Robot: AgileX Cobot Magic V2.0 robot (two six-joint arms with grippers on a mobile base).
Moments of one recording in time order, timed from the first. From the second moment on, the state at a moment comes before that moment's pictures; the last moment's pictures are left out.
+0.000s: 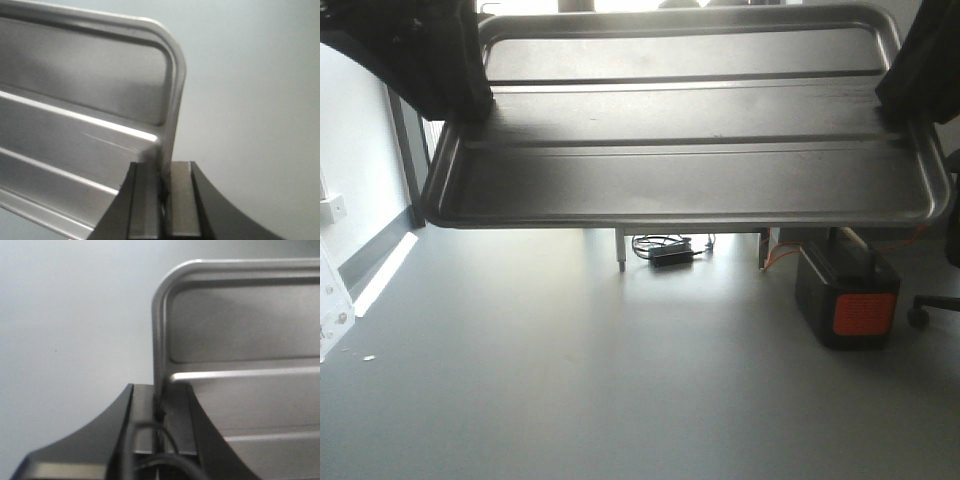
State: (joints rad) left arm -0.89 1.38 -1.18 0.39 0.92 -0.82; right arm 0.45 1.12 -0.94 -0.02 0.80 0.42
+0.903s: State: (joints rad) left arm -0.89 1.42 -1.18 0.40 0.91 -0.82; right arm 0.45 1.12 -0.94 -0.02 0.81 0.42
